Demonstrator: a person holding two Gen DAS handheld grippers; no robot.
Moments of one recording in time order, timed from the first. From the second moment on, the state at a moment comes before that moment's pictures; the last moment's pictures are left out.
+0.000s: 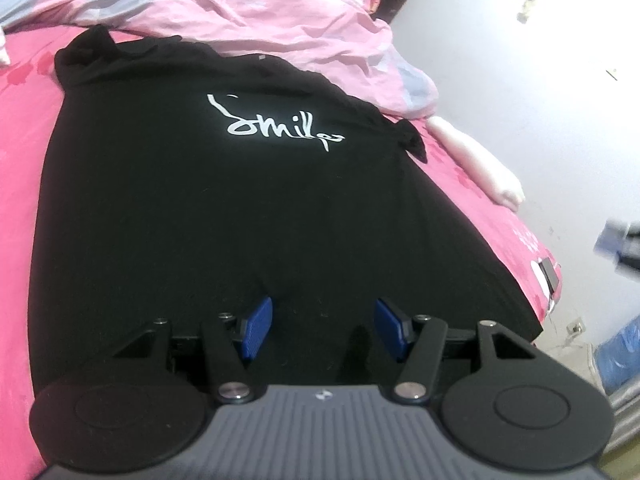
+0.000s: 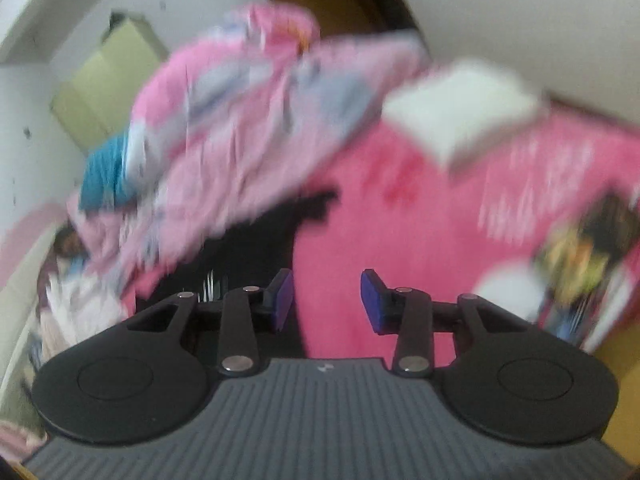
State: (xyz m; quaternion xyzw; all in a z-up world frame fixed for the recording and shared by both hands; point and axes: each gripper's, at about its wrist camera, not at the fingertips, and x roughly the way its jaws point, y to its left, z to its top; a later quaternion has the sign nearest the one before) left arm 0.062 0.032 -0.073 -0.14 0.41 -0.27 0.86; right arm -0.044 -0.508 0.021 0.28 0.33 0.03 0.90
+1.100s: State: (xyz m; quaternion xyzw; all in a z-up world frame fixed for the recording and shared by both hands) left arm 0.059 0.019 -0.069 -0.11 0.41 -0.25 0.87; right arm -0.025 -0.409 -0.053 0.17 0.32 0.10 0.93
